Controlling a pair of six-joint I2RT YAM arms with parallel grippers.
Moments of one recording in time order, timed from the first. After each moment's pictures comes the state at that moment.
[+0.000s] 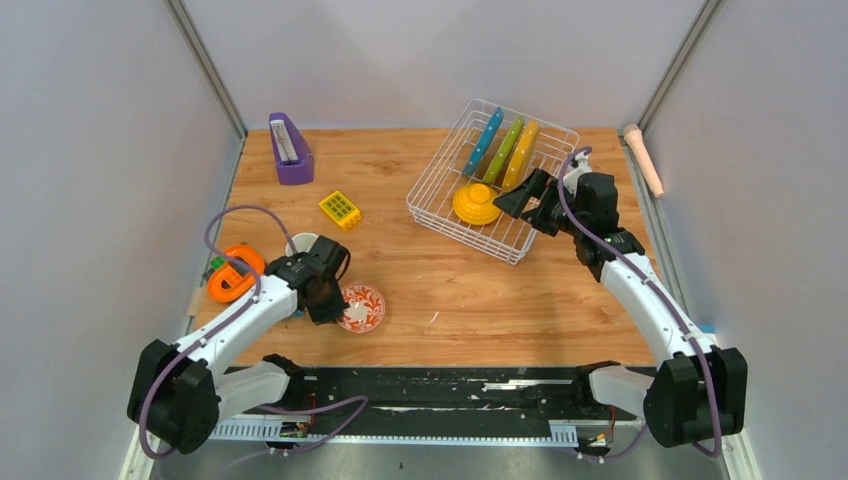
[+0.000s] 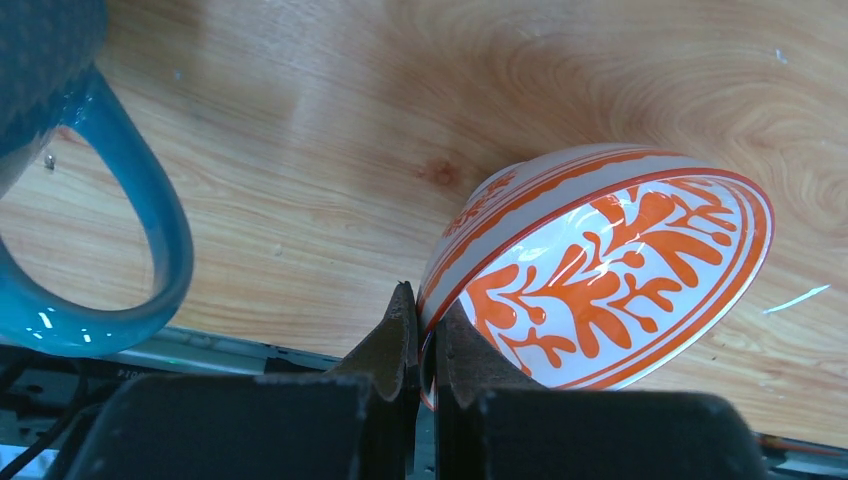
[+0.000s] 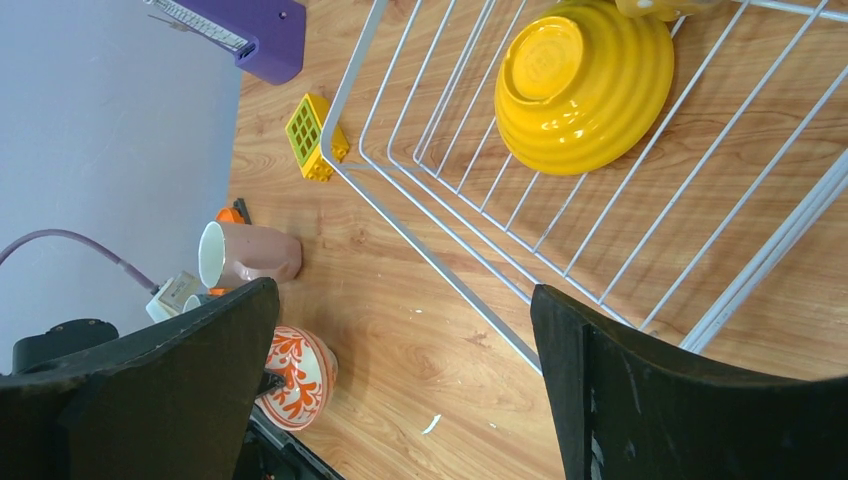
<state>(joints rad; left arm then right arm) -0.49 1.12 0.69 -0.89 -0.14 -0.85 0.19 1.17 0.88 -0.12 -0.39 0.68</state>
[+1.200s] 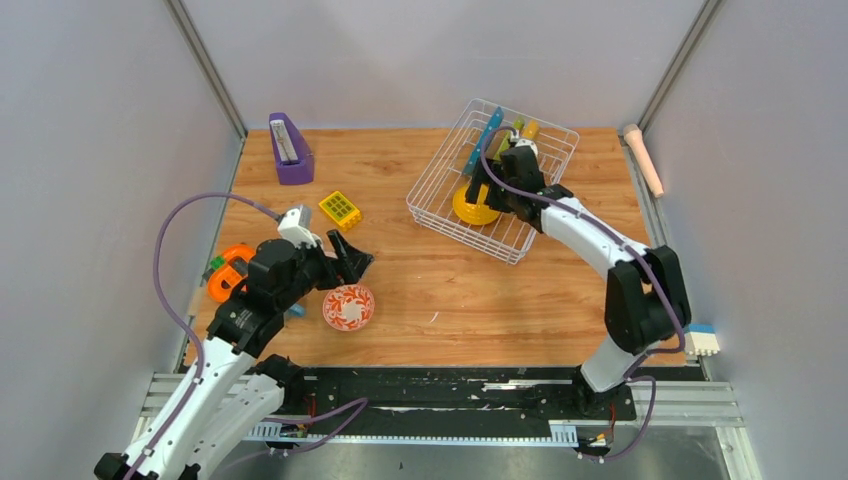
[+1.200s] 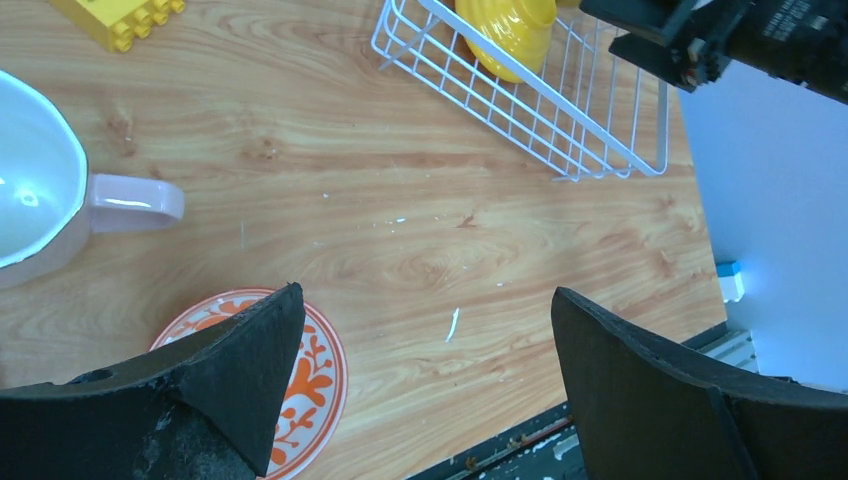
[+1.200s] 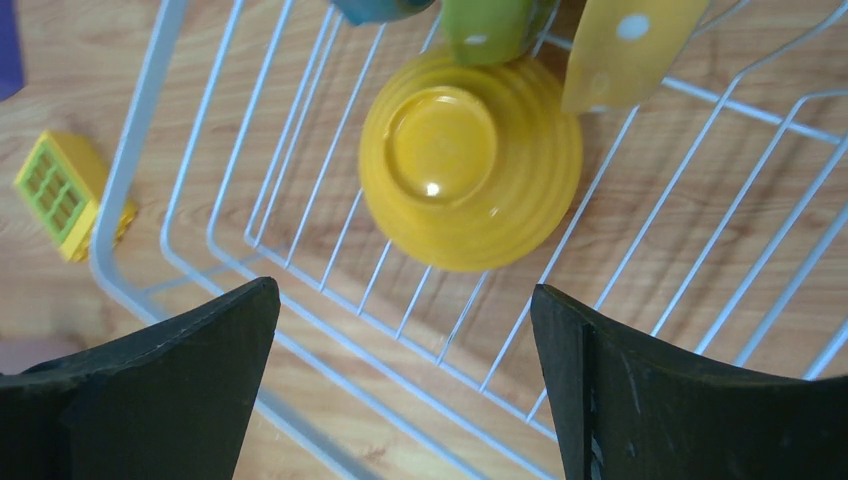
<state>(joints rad) -0.44 0.61 0.67 -0.47 0.07 -0.64 0.42 1.60 1.20 -0.25 0.06 0.54</state>
